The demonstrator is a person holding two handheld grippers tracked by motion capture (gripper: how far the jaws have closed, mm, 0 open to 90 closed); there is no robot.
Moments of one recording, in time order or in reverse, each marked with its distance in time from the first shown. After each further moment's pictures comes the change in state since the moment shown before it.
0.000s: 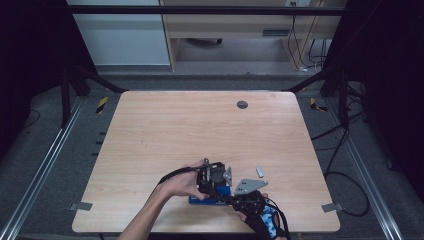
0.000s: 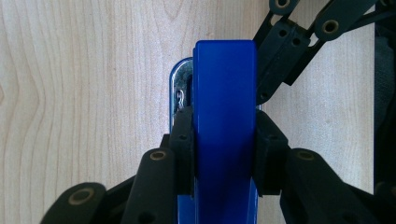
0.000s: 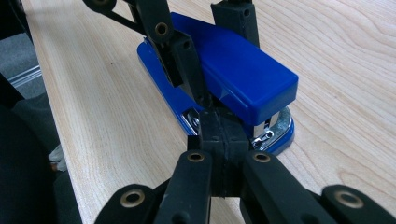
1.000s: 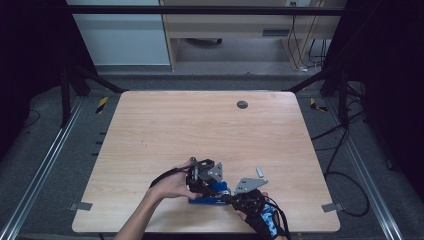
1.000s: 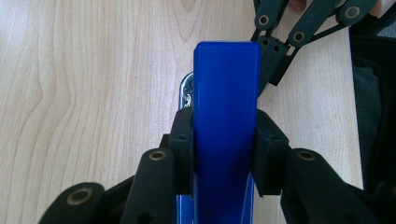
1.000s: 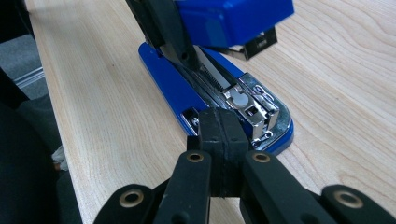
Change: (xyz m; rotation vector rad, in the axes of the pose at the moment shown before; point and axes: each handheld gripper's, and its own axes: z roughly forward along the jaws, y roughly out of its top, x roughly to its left) left arm -0.006 -0.026 -0.019 -0.195 0.041 -0.039; right arm -0.003 0.001 0.000 0.005 0.018 0.009
